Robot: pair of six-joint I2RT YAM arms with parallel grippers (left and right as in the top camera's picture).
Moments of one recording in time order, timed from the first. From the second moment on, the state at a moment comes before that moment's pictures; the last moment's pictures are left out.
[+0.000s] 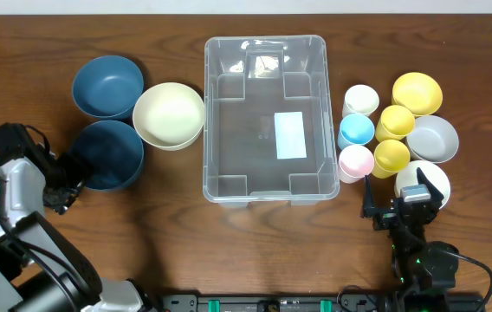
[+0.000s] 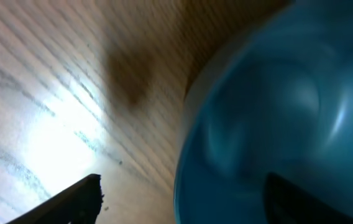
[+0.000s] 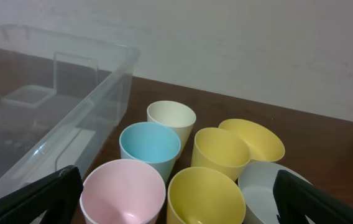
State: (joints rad) left arm 0.60 1.64 1.02 -0.78 0.18 -0.34; right arm 0.03 0.01 0.01 -0.06 -0.07 -0.12
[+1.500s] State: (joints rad) left arm 0.60 1.67 1.02 -0.69 0.18 -0.33; right arm 0.03 0.01 0.01 -0.06 -0.07 -0.12
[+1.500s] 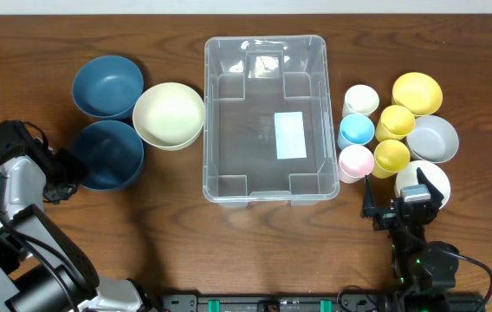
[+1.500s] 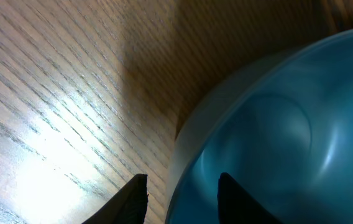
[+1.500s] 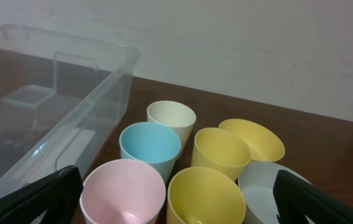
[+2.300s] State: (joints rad) left arm 0.60 1.65 0.95 -0.64 0.18 -0.33; right arm 0.03 0.01 0.01 -0.06 -0.07 -0.12
